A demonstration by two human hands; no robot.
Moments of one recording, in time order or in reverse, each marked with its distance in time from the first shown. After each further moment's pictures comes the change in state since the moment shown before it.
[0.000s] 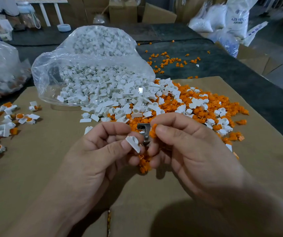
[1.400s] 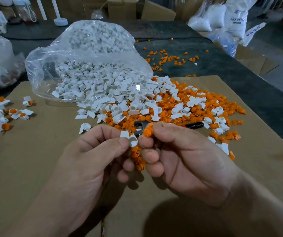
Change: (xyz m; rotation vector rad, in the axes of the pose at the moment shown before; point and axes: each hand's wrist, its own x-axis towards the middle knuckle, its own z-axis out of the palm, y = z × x) left_hand -0.013 0.002 0.016 0.221 0.138 -0.009; right_hand 0.003 0.000 -0.001 0.434 -0.188 0.267
